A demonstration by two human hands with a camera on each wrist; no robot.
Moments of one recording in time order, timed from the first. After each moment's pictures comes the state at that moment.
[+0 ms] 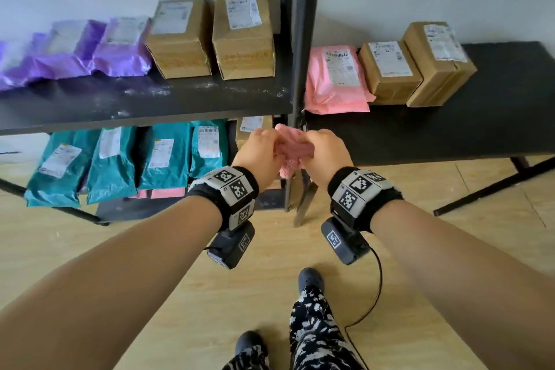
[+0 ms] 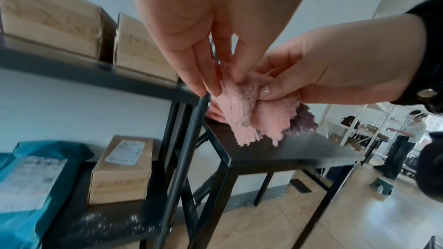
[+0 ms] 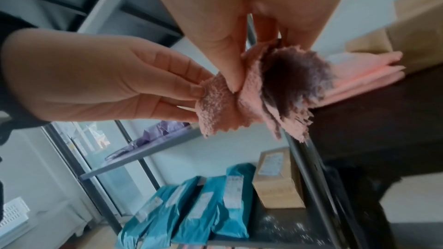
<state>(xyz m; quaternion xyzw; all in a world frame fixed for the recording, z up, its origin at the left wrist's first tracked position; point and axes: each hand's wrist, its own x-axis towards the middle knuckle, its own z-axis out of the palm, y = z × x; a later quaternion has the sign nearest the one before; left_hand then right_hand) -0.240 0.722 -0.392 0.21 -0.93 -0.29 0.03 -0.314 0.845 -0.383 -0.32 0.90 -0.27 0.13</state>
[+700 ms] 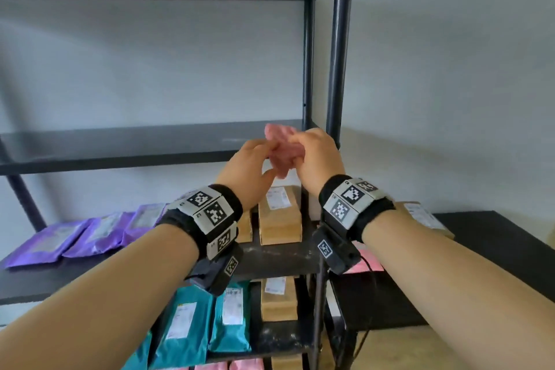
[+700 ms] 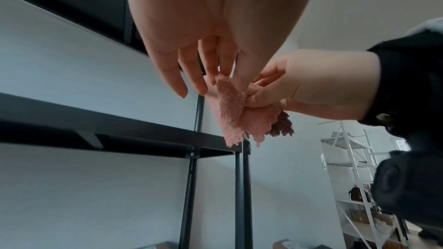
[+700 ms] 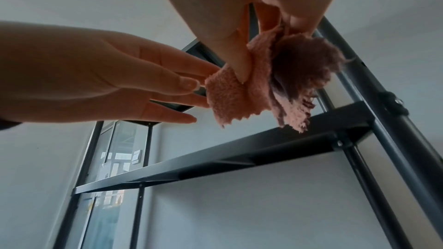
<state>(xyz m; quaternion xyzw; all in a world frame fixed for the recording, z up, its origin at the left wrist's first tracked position) -0.187 0.638 -0.118 0.09 -0.94 -0.14 0.30 -0.291 0.748 -0.118 -0.41 0.81 -0.36 -0.21</state>
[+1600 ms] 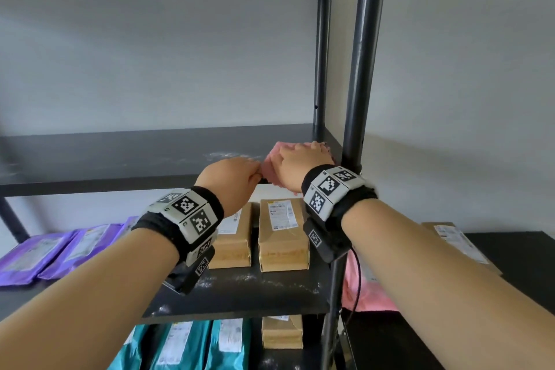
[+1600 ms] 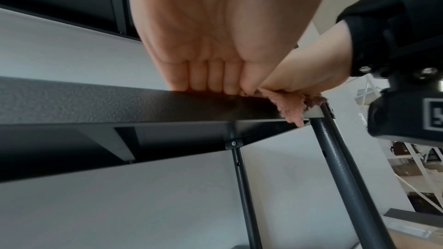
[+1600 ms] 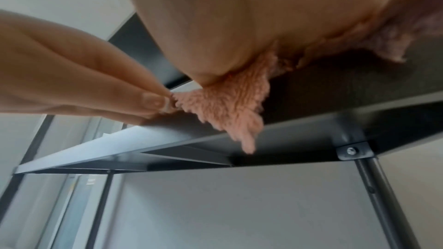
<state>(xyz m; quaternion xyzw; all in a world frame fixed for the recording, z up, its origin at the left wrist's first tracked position) -0.278 0.555 -0.120 0.14 -0.97 0.03 0.18 -0.398 0.644 -0.115 -0.38 0.92 -0.03 -0.09</state>
